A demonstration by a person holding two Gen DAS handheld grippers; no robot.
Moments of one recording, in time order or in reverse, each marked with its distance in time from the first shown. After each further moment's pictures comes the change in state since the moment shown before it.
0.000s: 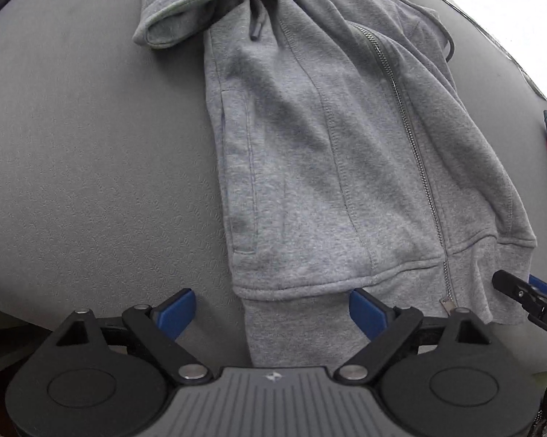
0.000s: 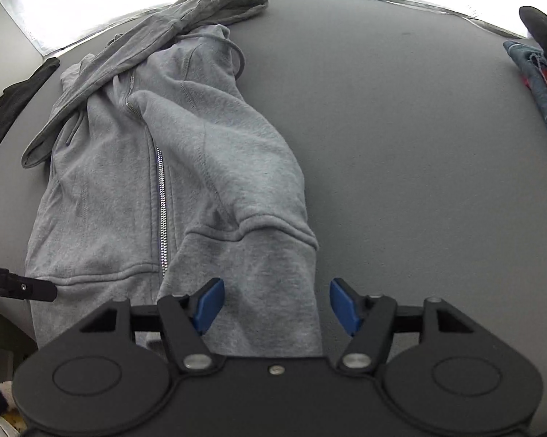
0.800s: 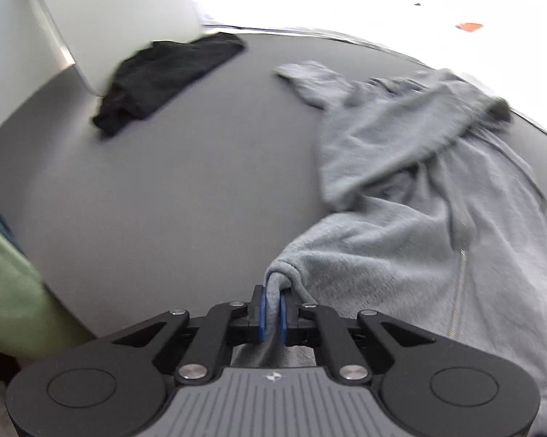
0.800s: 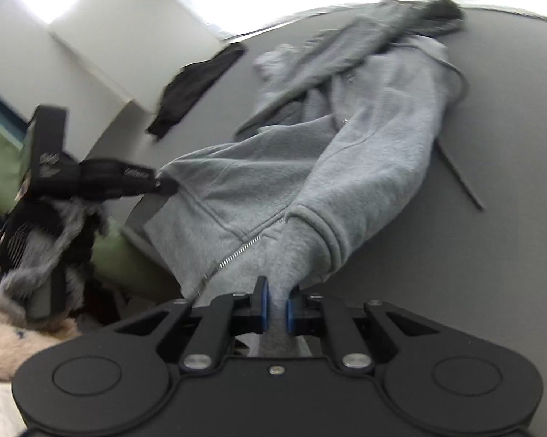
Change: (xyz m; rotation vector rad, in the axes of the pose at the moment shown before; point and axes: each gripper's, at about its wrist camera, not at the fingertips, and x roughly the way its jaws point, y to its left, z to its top) left arm -0.109 0.068 0.016 -0.165 -0.355 0.453; right arm -0.047 0.095 0.005 -0.280 0.019 0.571
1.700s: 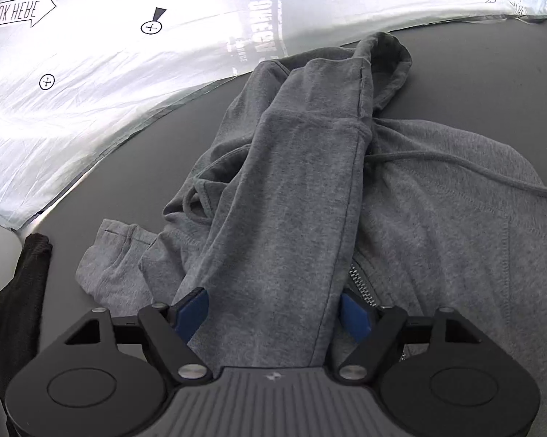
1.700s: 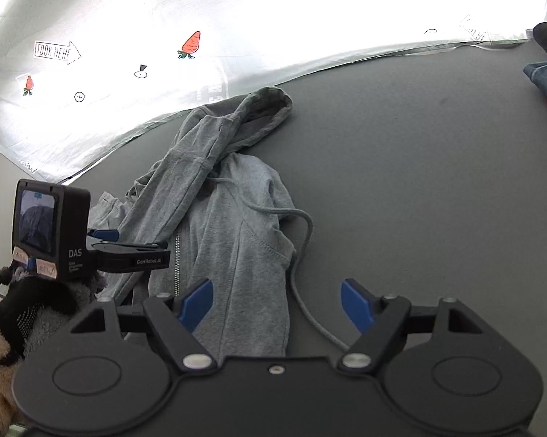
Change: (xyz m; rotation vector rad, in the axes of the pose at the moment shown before) left arm 0.116 -0.239 0.152 0.739 -0.174 -0.214; right arm 0.008 -0.094 0.122 0.498 -0.278 -0.489
